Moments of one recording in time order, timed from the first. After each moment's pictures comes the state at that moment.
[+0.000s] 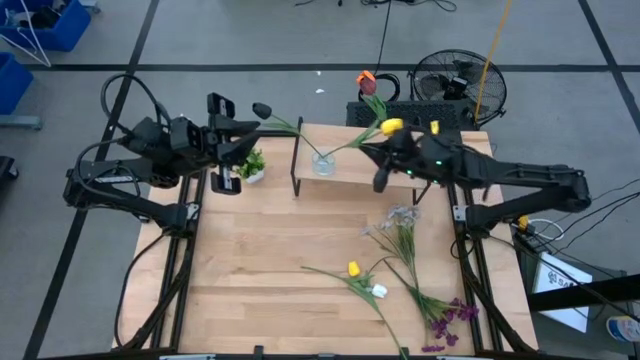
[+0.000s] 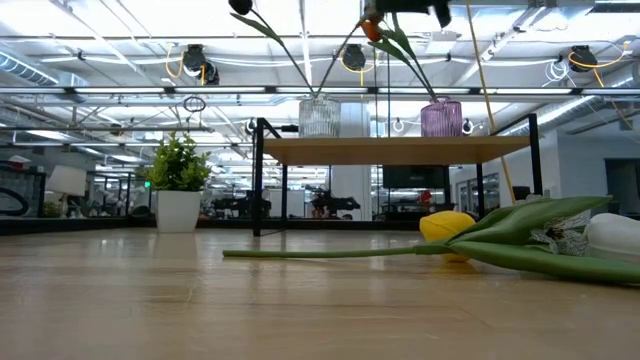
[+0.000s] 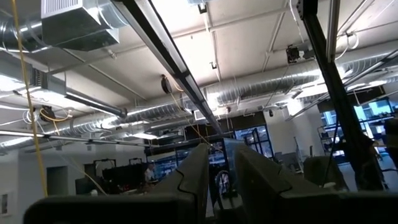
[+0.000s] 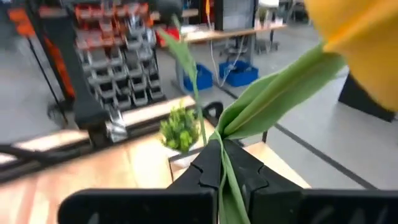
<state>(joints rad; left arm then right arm) 0.02 1.08 1.22 0.46 0.01 0.23 -0.12 1.13 1.10 -0.18 0.34 0.13</state>
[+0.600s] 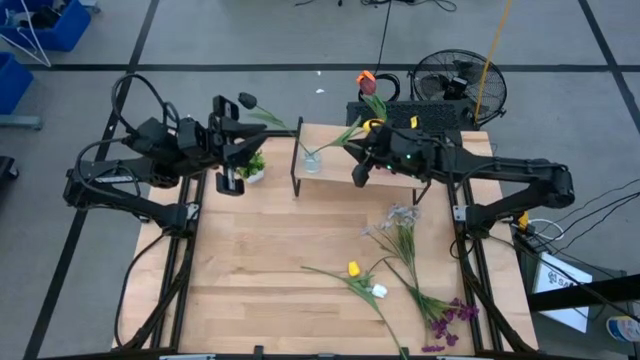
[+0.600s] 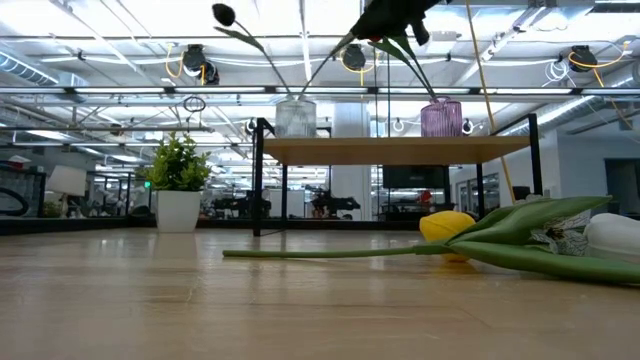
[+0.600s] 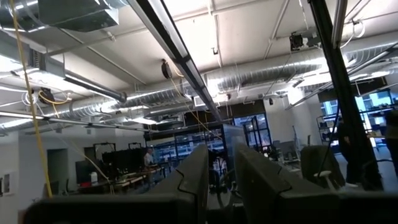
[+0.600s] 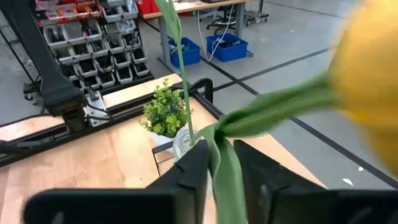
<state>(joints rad) 0.02 1.08 1.22 0.39 -0.01 0.21 -0.17 1.29 1.19 -0.21 0.34 0.17</state>
